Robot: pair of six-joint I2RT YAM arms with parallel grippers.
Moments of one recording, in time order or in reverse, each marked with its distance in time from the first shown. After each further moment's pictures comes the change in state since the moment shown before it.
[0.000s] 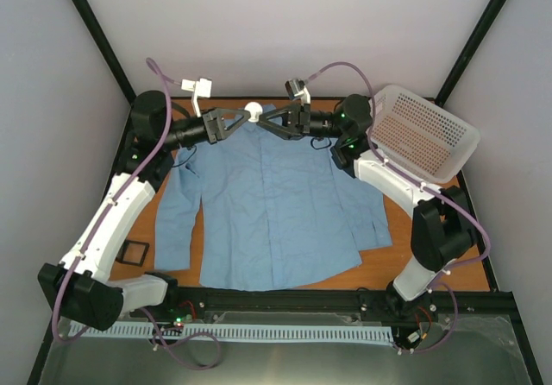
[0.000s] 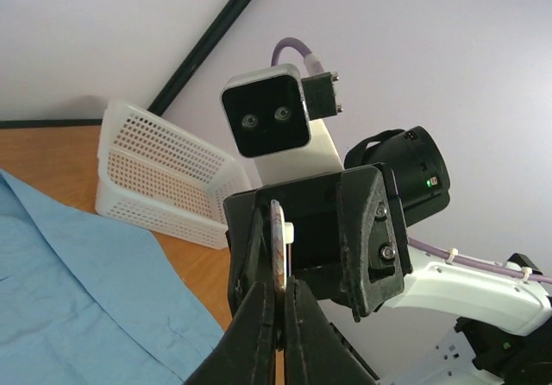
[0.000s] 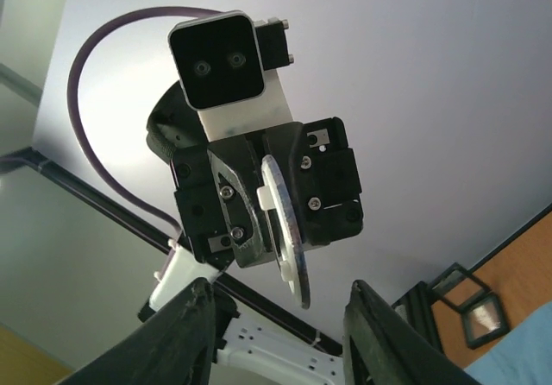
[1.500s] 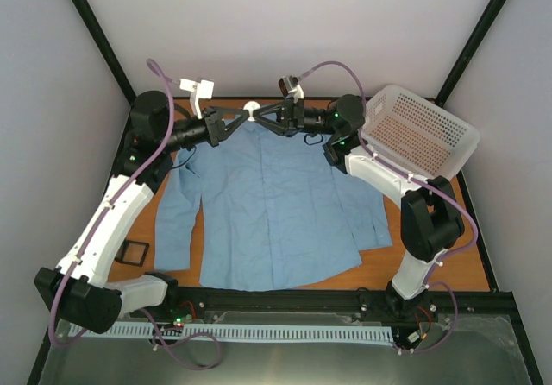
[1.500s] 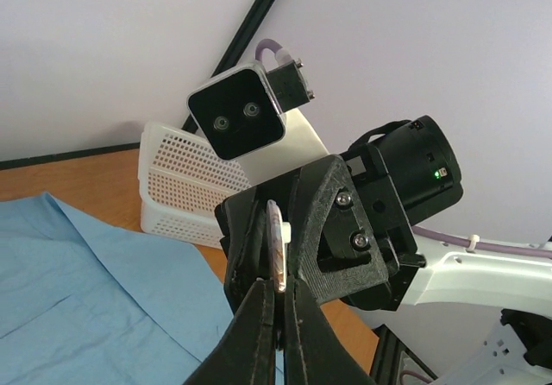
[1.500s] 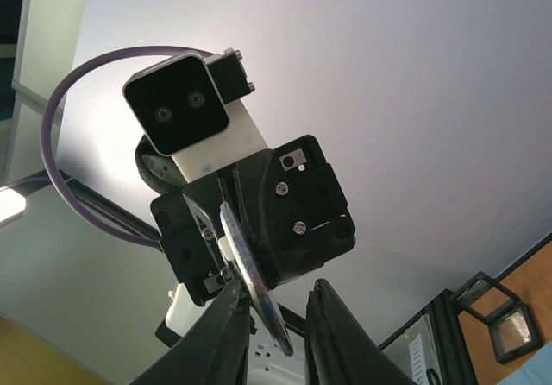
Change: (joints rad) left arm -0.026 -0.018 0.021 -0.072 -0.090 0.163; right arm 0.015 0.105 0.054 0.152 0.015 0.164
